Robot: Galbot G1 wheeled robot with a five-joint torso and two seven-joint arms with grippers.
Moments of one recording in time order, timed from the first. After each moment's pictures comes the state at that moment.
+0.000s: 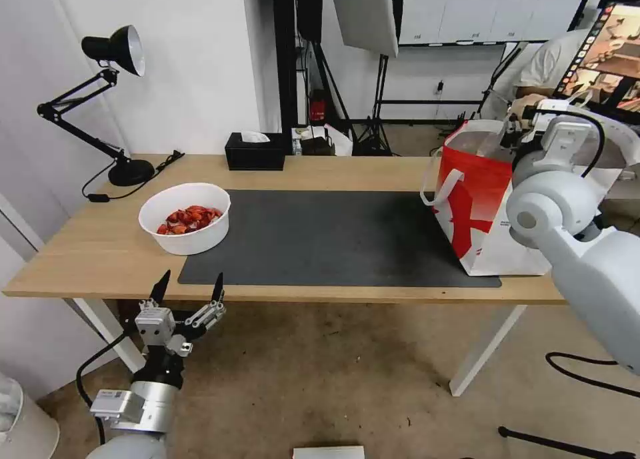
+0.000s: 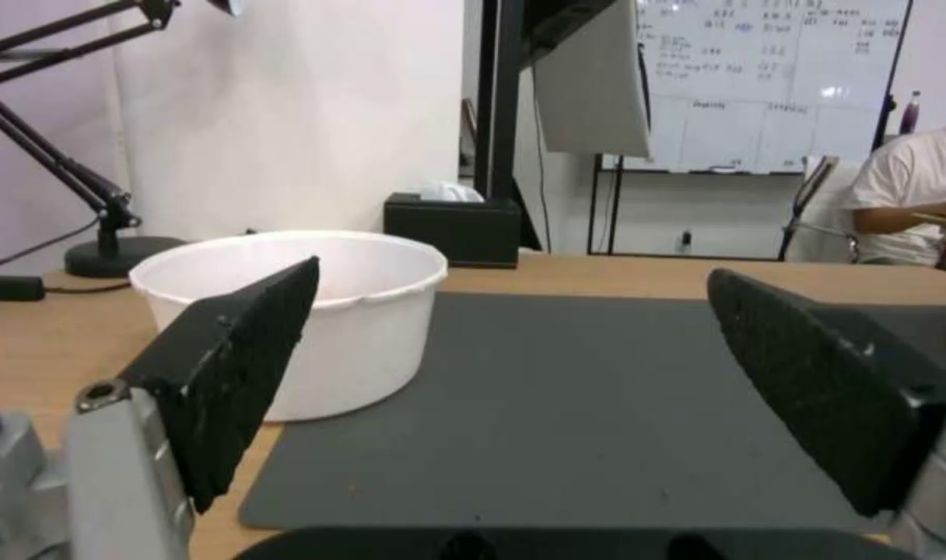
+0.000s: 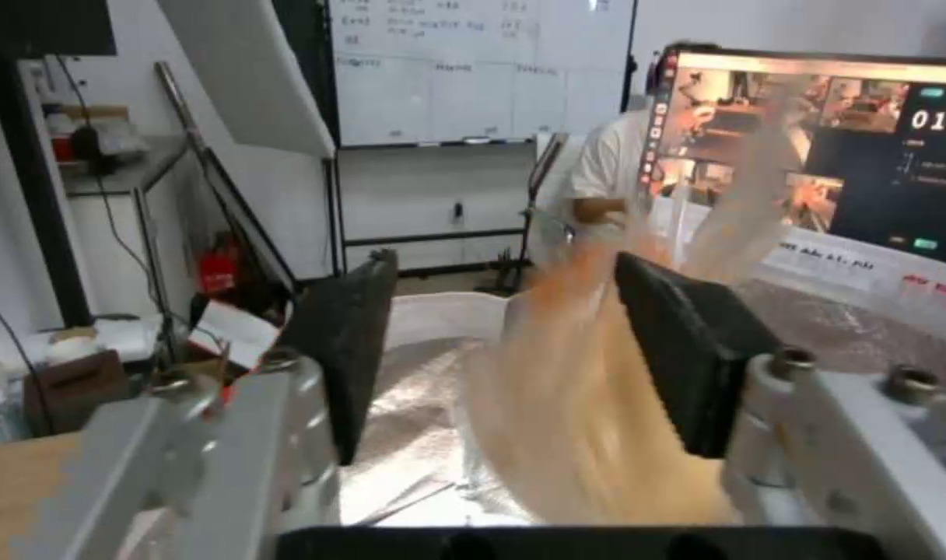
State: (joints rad) left arm 1.73 -1.20 -0.56 -2.26 -0.31 -0.18 -0.14; right arm -0.43 0.73 0.07 1.88 1.01 -0.46 0.90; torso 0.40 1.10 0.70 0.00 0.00
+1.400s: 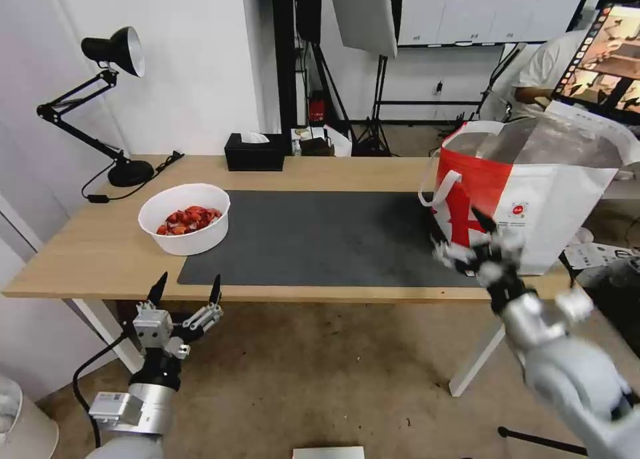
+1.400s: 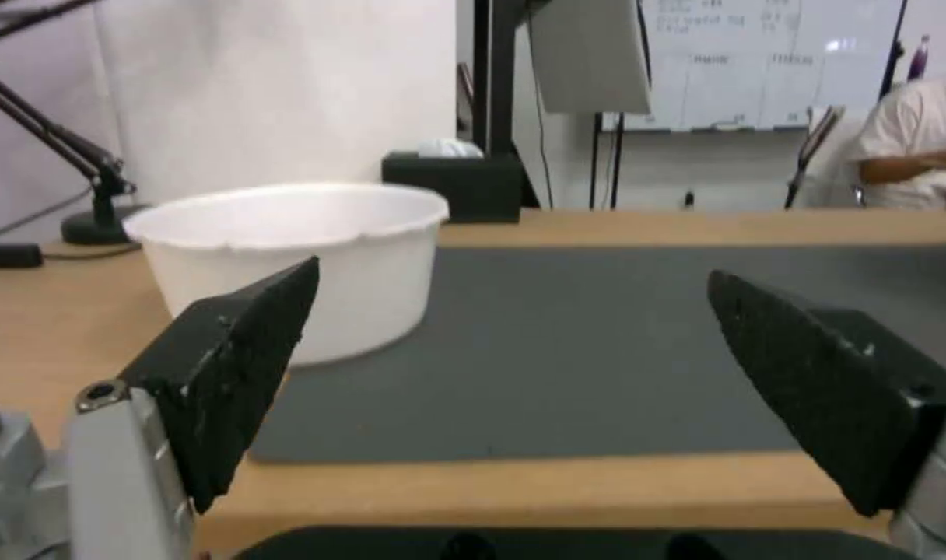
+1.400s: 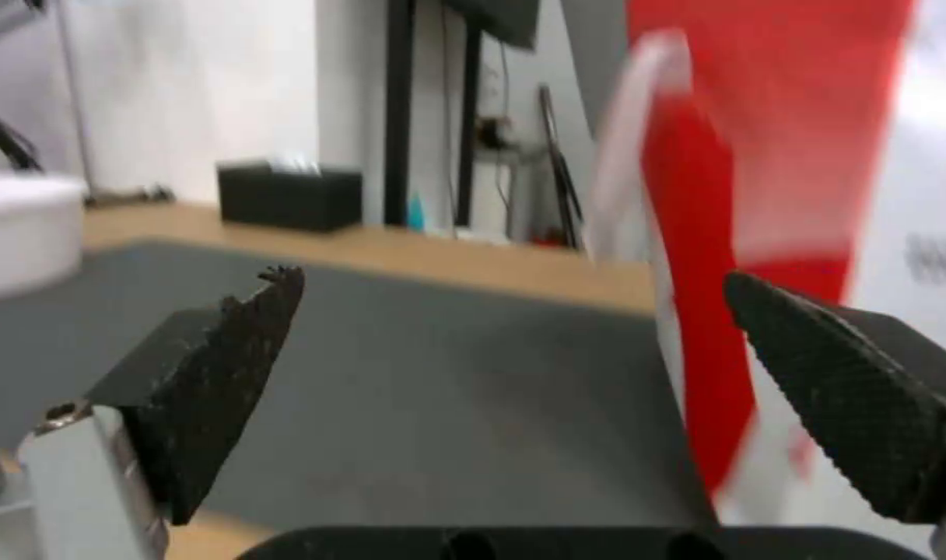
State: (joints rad) left arm 1.74 -1.21 -0.56 -2.21 -0.28 -0.17 -0.11; right arm -1.65 0.88 0.57 2.13 0.53 0.20 0.07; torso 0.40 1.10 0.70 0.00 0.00
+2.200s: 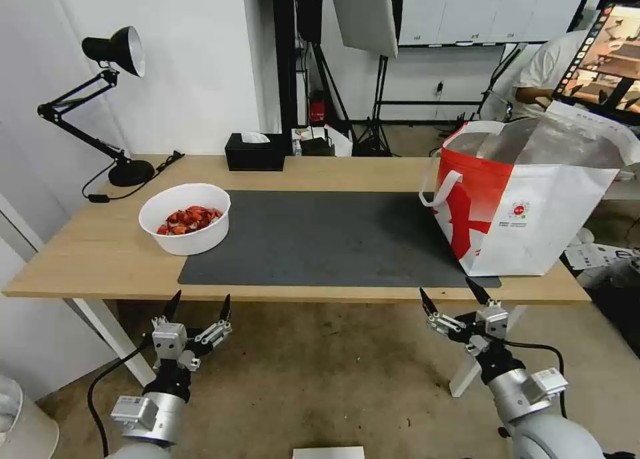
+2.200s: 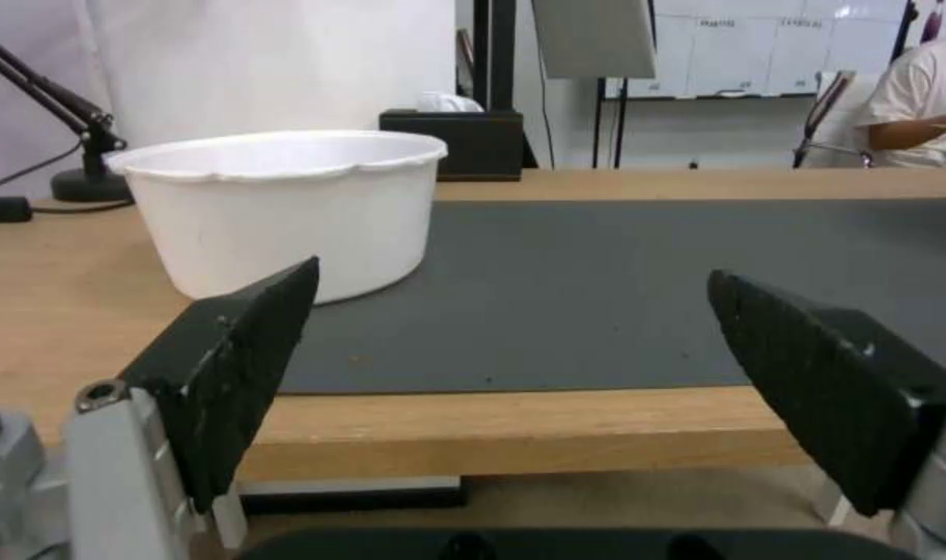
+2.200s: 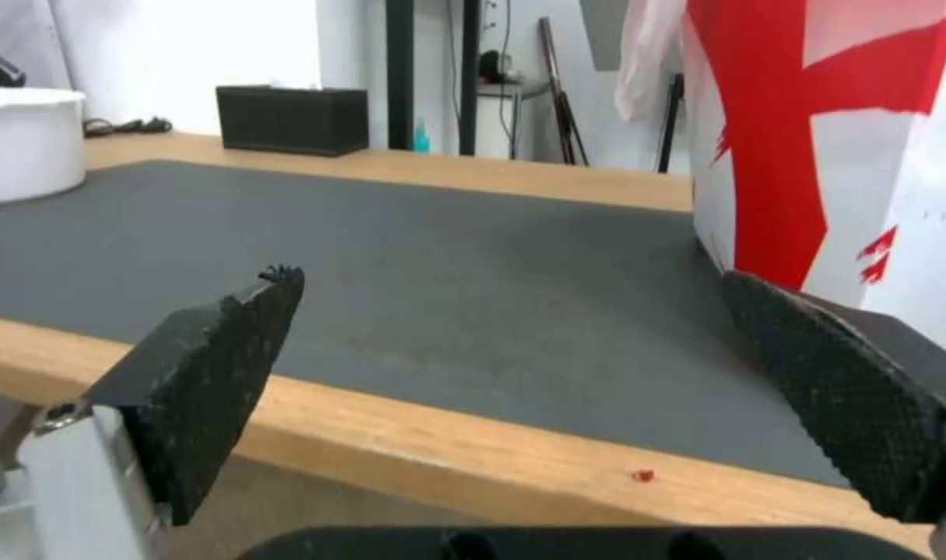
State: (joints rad) left arm 1.74 -1.22 -0.54 -2.16 -0.26 -0.17 -0.11; right arm -1.66 0.95 0.49 2.08 0.45 0.20 0.08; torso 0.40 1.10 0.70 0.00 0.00
